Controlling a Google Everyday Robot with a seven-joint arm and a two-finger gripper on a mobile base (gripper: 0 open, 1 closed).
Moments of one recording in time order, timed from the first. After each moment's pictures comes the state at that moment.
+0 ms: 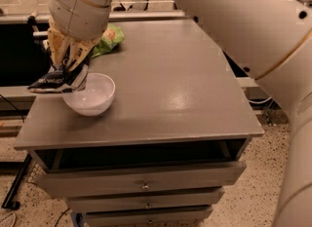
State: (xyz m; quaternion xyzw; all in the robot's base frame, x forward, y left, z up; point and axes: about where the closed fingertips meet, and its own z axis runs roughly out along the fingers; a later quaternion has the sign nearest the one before) arm 0.494 0.180 0.977 -0.96 0.06 0.03 0.26
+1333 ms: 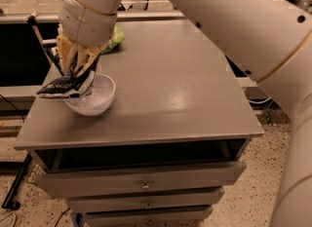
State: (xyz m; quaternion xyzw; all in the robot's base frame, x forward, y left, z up) arm 0.498 0.171 0.960 -0.96 0.07 0.05 0.25
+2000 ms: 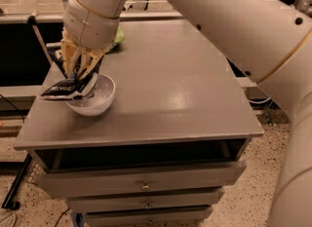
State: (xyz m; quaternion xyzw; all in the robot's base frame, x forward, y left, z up) arm 0.501 0.166 0.951 -0.96 0.07 0.05 0.25
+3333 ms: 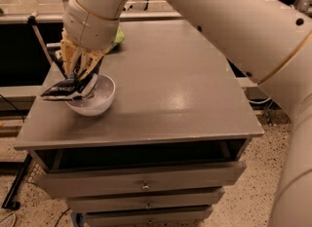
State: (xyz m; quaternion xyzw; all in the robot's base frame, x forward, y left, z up) arm 0.502 0.169 0.950 -0.96 0.07 0.05 0.26
